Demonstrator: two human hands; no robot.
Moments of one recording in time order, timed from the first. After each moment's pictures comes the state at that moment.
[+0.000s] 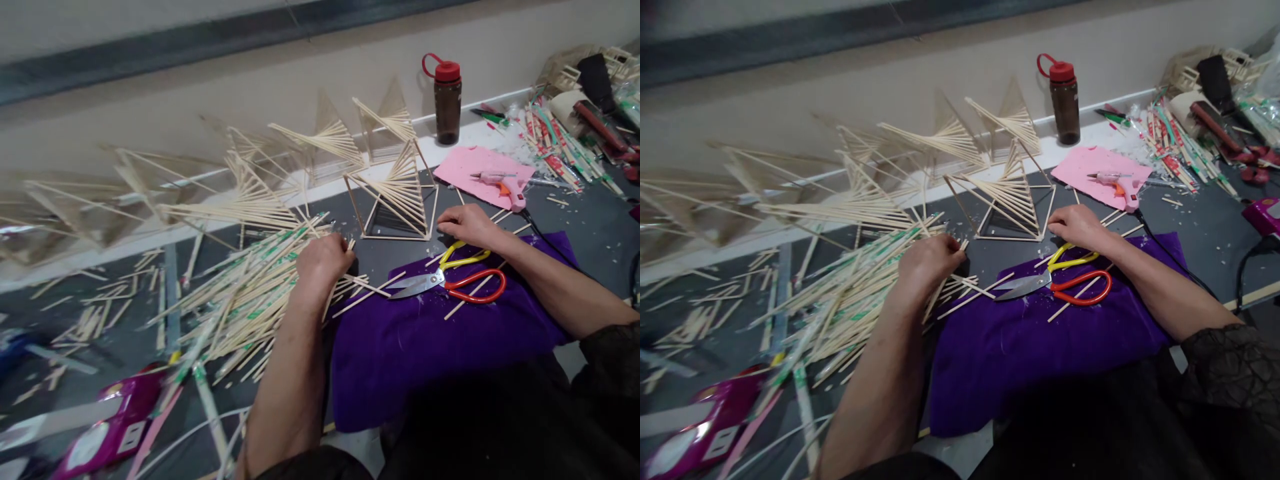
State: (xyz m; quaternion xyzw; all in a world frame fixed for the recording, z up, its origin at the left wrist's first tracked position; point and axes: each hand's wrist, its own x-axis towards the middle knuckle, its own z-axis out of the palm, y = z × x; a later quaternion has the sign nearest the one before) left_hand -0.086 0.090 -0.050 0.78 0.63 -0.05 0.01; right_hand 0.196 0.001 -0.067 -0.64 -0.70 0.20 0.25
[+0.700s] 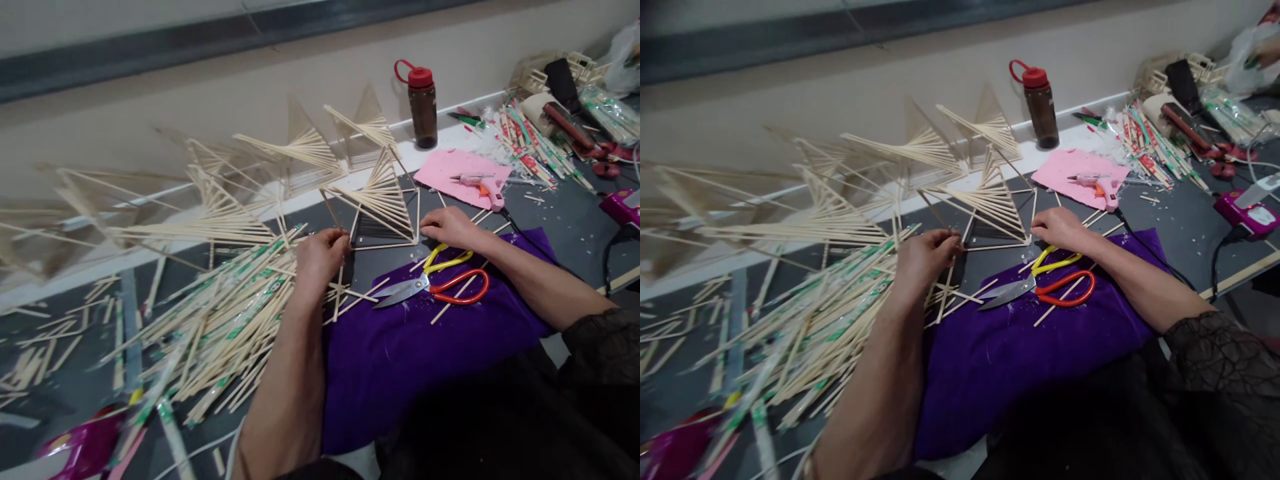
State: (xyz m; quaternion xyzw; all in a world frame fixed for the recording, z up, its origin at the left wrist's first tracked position) left_hand -0.061 0.097 -0.054 0.76 0.60 0.15 0.20; right_hand 0.194 0.002 -0.066 -0.65 -0.70 0.19 0.22
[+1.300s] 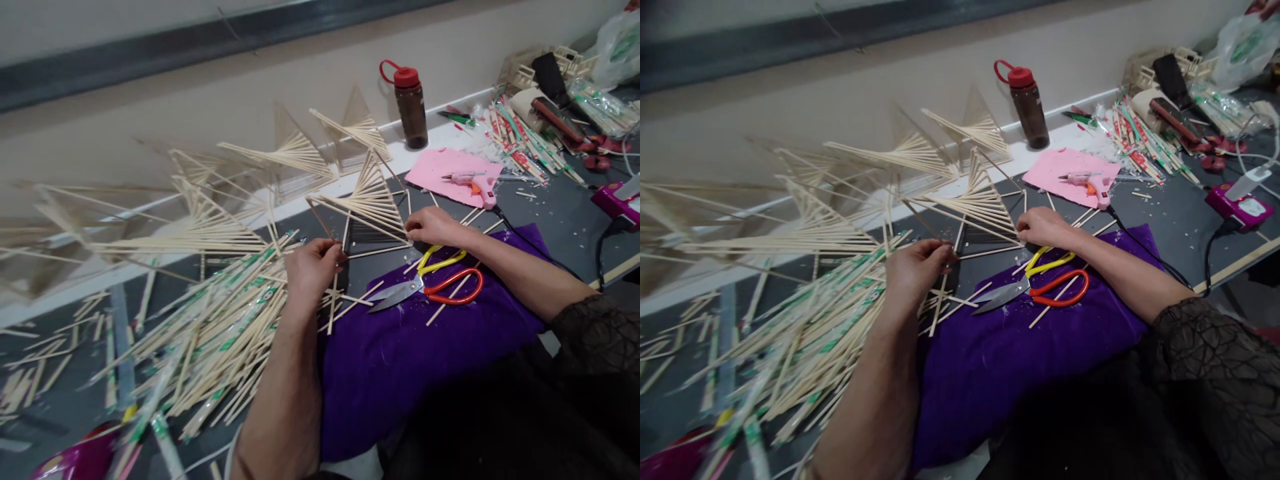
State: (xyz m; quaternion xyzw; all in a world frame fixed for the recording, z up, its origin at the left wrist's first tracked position) left_hand -0.065 0.086 -0.061 0.69 0.61 0.24 0.31; right_hand 0.184 0.016 -0.061 -0.67 -0.69 0.20 0.17
